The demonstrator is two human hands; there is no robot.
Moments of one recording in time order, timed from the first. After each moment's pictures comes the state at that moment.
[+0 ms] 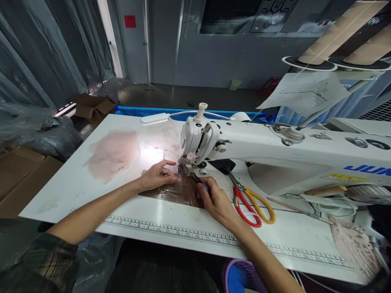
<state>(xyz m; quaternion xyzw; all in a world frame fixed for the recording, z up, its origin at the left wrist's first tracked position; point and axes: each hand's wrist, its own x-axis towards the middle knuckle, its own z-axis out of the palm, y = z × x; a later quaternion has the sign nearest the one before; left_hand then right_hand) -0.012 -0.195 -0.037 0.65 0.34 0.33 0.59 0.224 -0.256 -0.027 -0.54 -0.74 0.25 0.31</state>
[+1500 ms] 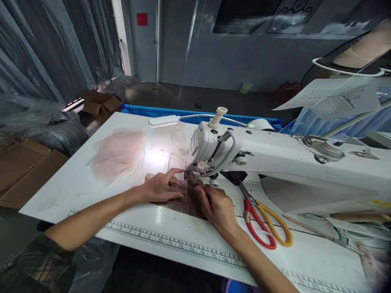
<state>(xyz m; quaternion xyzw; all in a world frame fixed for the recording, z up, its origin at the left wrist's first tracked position) -0.014 -0.199 -0.040 0.83 0.32 0.29 0.34 0.209 -0.237 -0.036 -0.51 -0.81 0.02 0.29</state>
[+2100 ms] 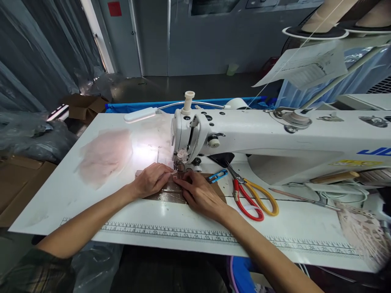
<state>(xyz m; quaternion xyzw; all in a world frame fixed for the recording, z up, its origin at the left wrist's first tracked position) -0.006 -0.196 -0.039 0.89 0.23 0.38 0.07 0.211 -0.239 -0.045 -0.40 -0.88 0.08 0.23</state>
